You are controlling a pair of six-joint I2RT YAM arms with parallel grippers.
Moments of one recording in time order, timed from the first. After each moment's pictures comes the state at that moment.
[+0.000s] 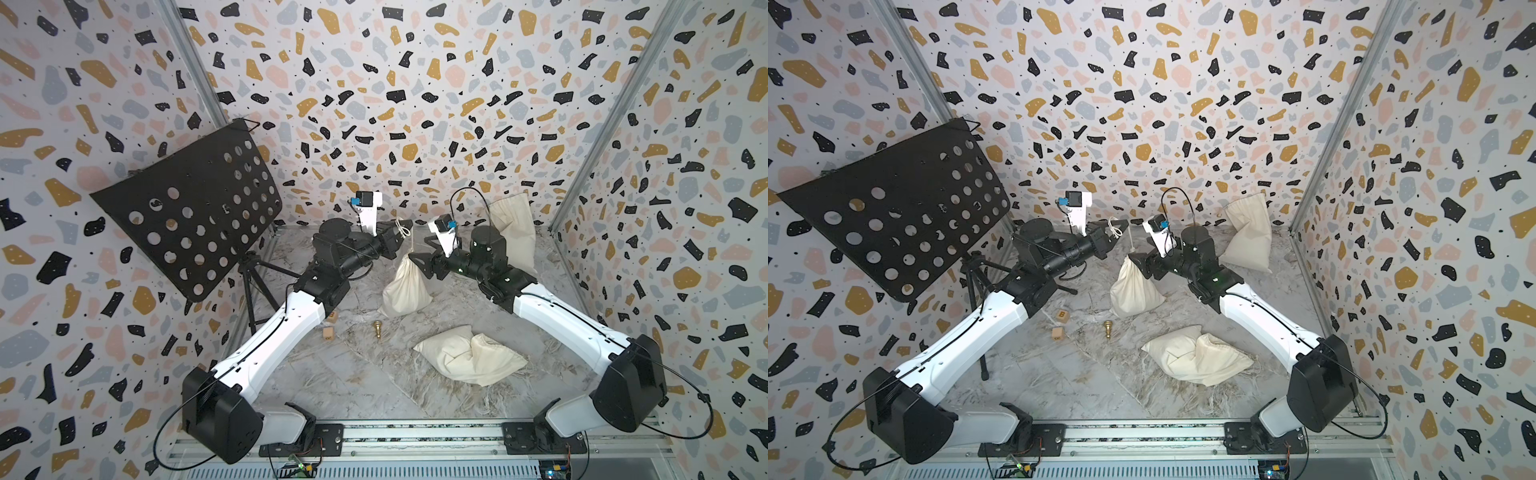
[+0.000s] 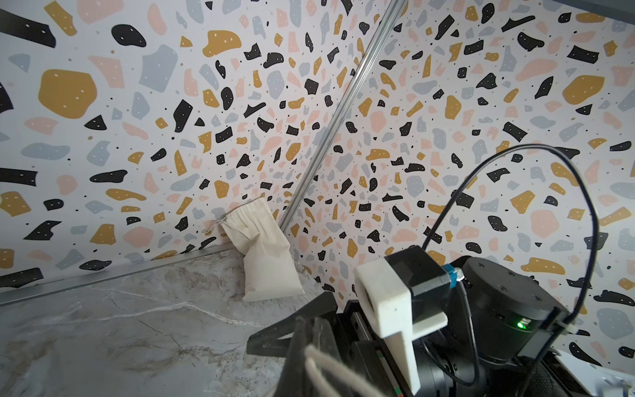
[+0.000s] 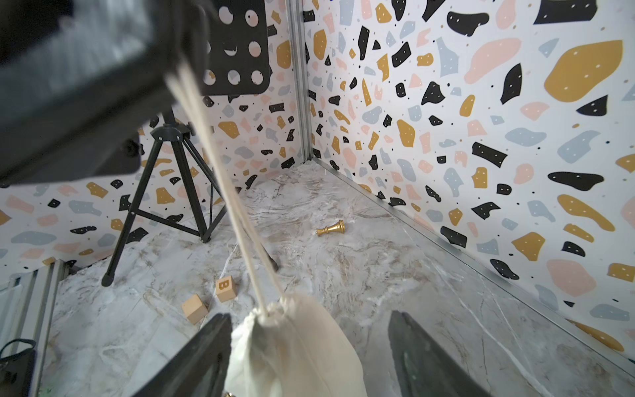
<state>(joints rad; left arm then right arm) -0.48 1.34 1.23 0.18 0.44 -0.52 0.61 1.49 1.26 0.03 -0.37 0.00</state>
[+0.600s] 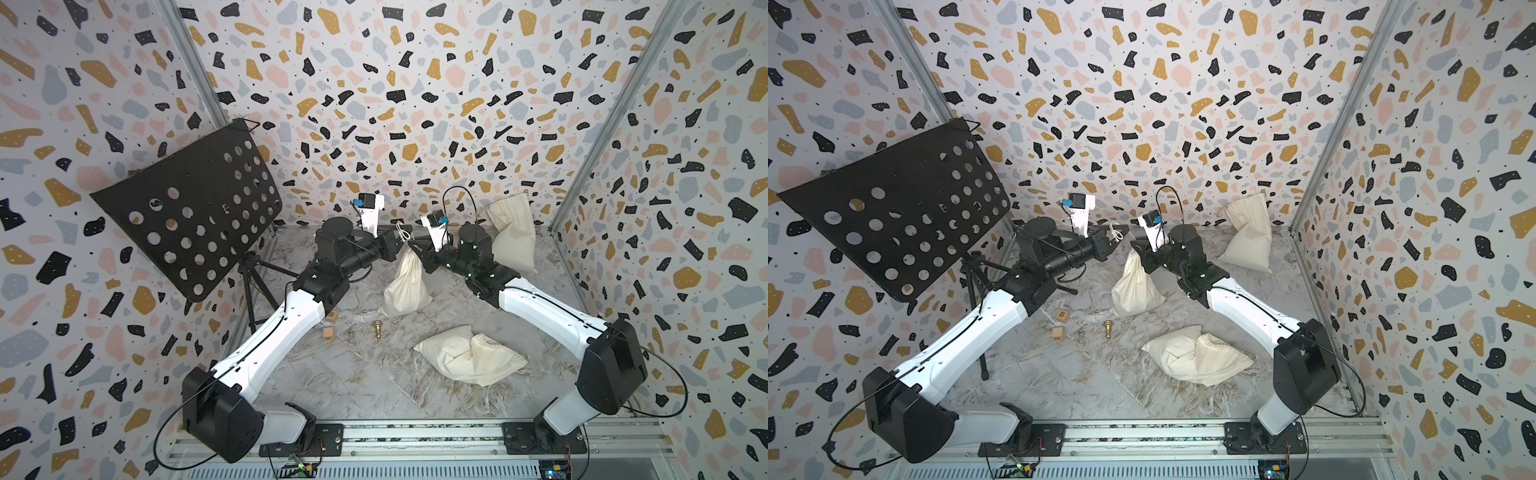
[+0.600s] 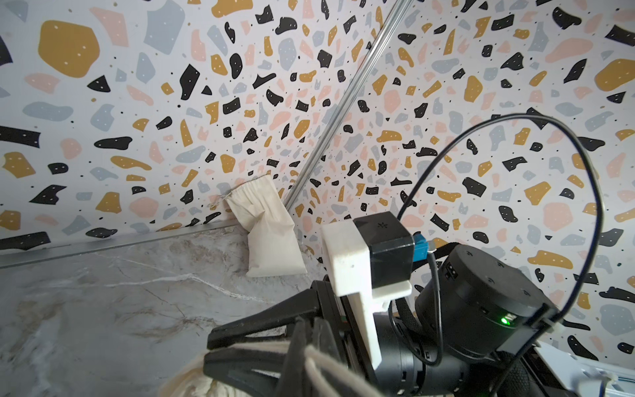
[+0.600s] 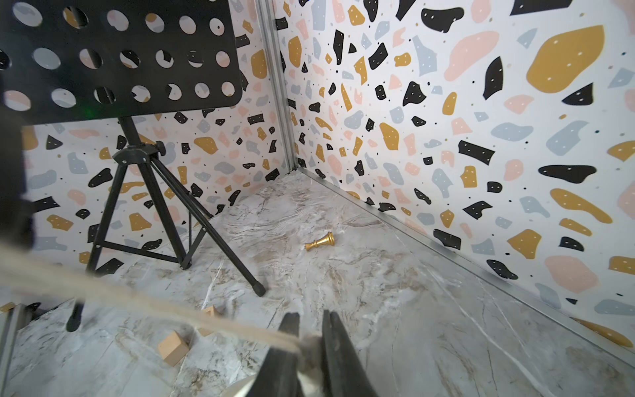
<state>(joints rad) -0.48 1.34 1.27 0.02 0.45 -0.52 0.63 1.60 1.27 0.12 -0.25 0.04</state>
